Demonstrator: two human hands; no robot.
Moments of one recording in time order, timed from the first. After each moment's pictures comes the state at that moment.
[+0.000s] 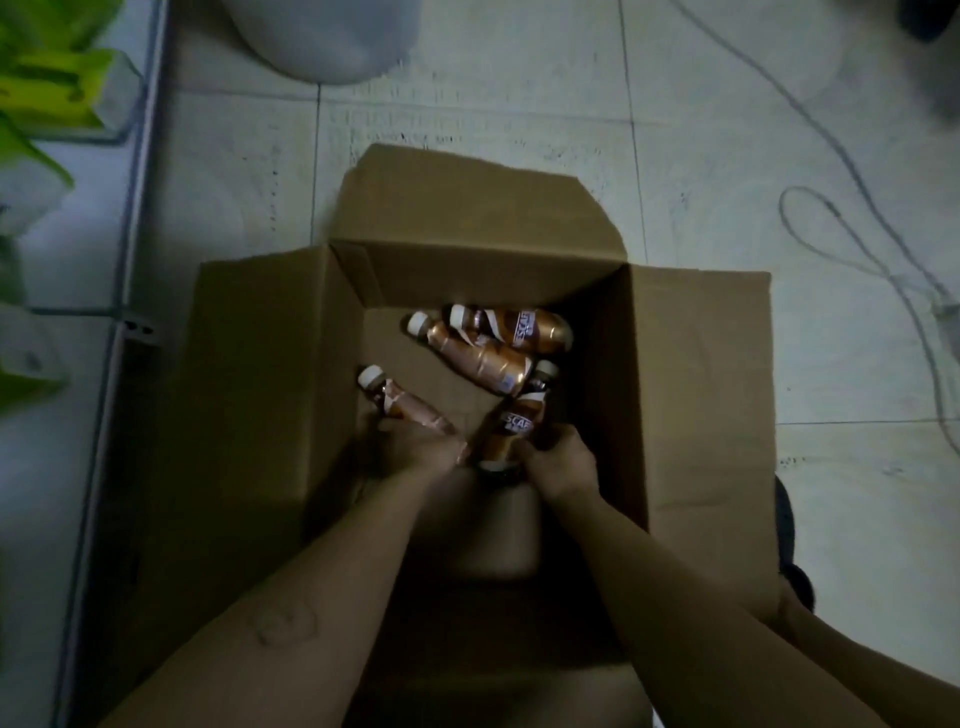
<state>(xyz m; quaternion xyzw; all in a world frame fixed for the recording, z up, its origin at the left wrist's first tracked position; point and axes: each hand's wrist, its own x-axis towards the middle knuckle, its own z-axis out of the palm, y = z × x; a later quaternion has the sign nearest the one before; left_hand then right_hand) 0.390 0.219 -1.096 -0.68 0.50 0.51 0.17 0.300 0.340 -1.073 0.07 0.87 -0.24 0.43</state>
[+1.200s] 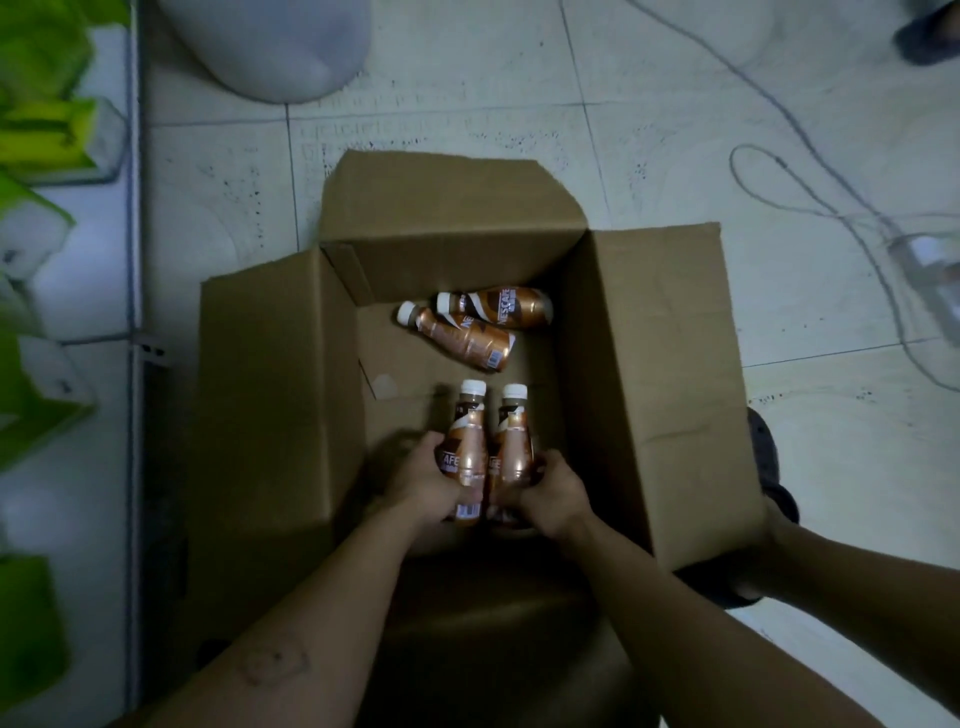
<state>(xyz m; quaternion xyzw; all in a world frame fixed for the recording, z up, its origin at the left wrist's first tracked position) 0.442 0.238 -1.067 -0.48 0.59 0.60 0.26 0.364 0.379 -1.050 0.10 0.81 -0.31 0.49</state>
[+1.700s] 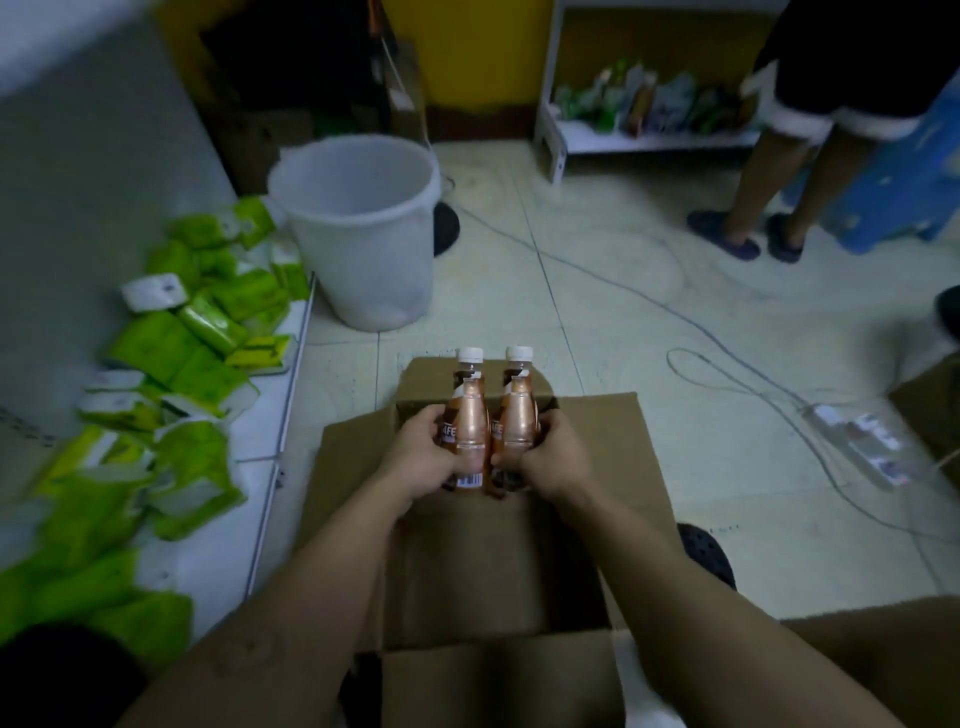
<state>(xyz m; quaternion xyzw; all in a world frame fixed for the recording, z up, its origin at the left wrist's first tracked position) 0.440 0.217 -0.804 -0.37 0.71 0.60 0.00 0.338 0.349 -0.824 -0.13 0.85 -0.43 0.28</state>
